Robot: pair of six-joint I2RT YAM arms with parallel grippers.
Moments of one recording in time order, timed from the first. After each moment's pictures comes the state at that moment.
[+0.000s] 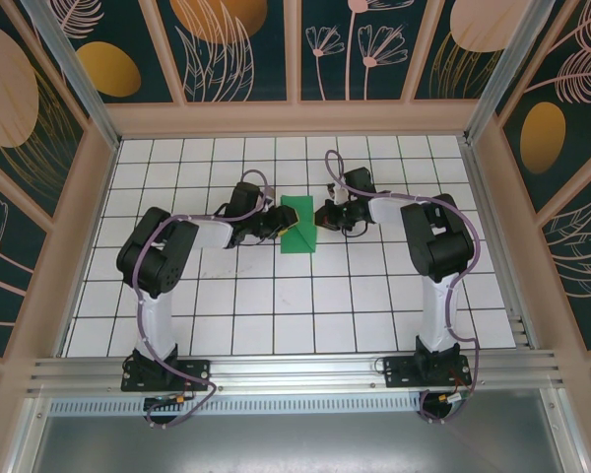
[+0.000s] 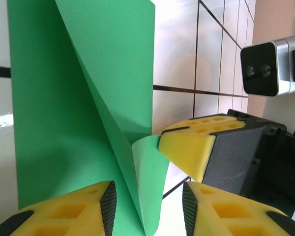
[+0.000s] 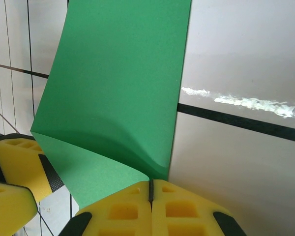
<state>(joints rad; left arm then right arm) -0.47 2.01 1.04 0.31 0.57 -0.97 0.37 2.06 1.23 -0.17 -0.63 0.48</state>
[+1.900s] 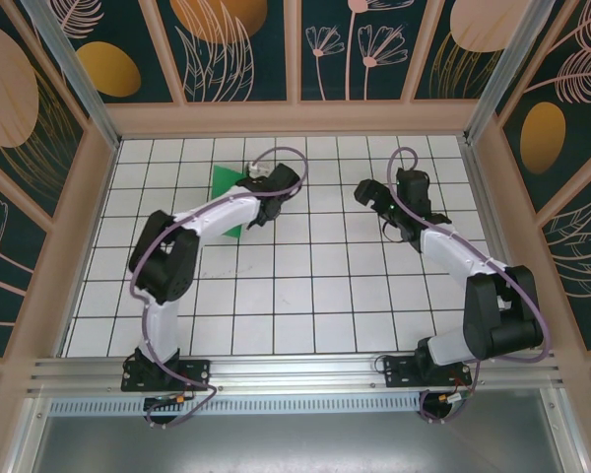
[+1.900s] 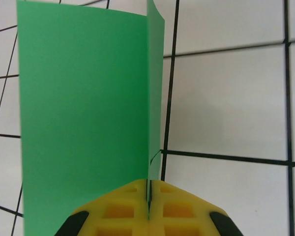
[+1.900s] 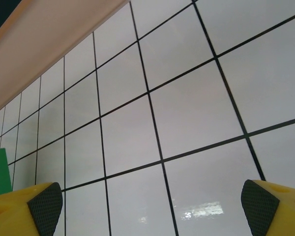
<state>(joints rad) -0.65 2.05 1.56 -0.77 -0.73 -0.53 0.22 1.43 0.85 -0.05 -0.12 0.68</state>
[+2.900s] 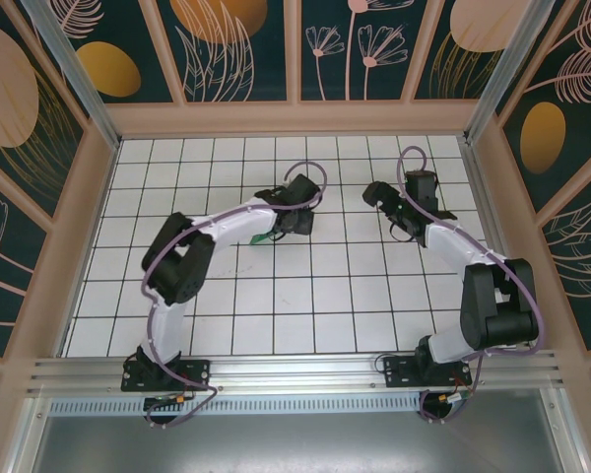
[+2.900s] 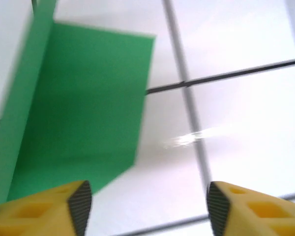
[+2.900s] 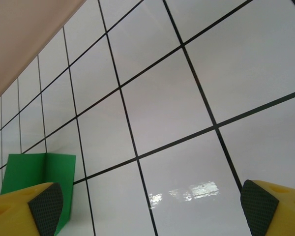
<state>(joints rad) -0.73 2.01 1.51 -0.53 -0.18 -0.53 0.15 1.48 0.87 -0.10 -0.19 0.69</state>
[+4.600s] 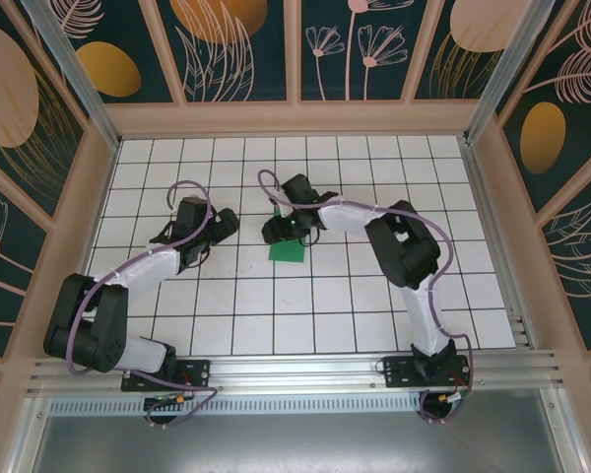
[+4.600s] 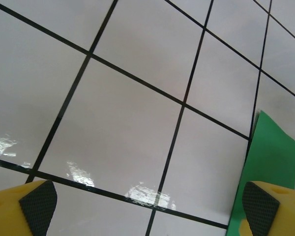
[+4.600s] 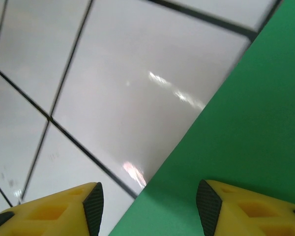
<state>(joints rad) -0.30 1.42 0.70 -0.07 -0.03 -0.79 0.68 2.13 1.46 -0.36 -0.39 0.29</state>
